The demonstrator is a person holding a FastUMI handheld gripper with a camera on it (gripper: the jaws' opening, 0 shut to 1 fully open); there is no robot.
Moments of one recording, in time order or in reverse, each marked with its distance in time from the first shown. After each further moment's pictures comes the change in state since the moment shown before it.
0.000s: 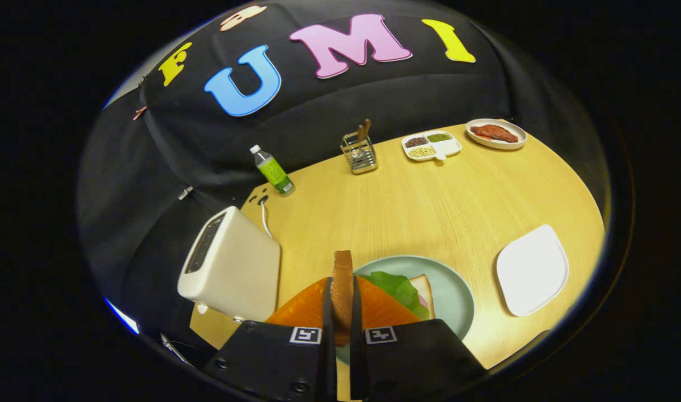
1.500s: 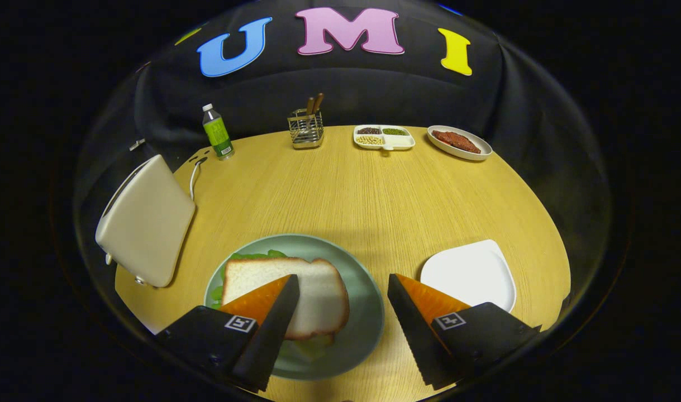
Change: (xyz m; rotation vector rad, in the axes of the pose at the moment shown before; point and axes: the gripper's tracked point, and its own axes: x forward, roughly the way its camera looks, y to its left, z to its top) arm 0.008 -0.104 -0.010 -0.217 0.033 -0.232
